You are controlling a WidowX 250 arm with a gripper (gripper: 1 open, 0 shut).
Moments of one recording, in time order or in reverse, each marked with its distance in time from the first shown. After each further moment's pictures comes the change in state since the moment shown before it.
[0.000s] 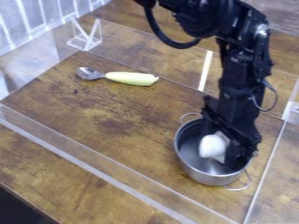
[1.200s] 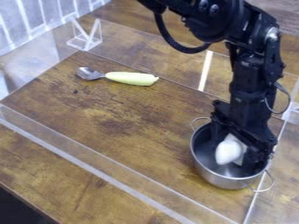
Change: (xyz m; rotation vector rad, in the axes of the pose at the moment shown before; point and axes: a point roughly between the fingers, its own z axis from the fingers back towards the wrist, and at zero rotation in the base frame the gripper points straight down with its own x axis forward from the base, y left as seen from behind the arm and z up) arm 0.010 -0.004 -0.002 -0.029 -0.037 0.073
